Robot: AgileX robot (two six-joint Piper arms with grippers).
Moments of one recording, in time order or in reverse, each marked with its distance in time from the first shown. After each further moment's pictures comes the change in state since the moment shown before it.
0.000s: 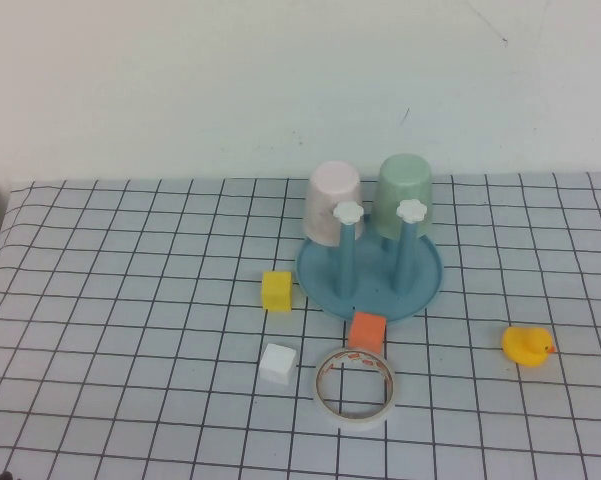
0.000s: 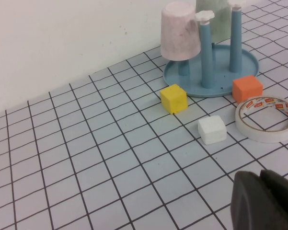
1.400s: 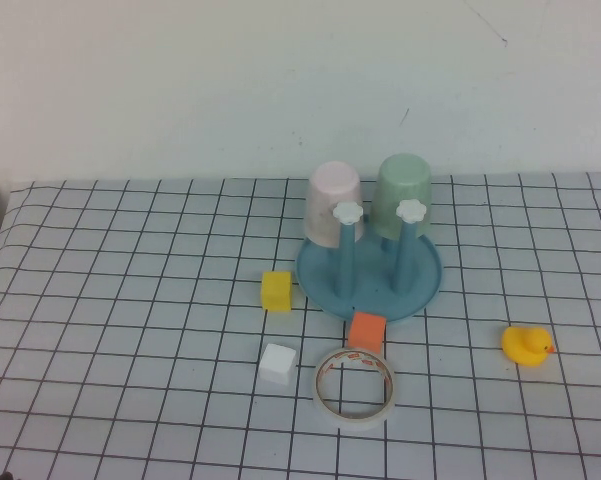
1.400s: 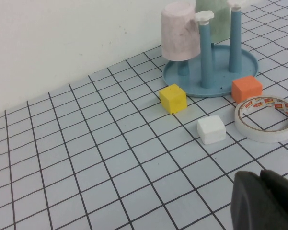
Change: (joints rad) right arm -0.311 -0.277 0.185 -1.758 0.223 1.657; left arm 0.000 0.000 0.000 0.000 0.000 0.000
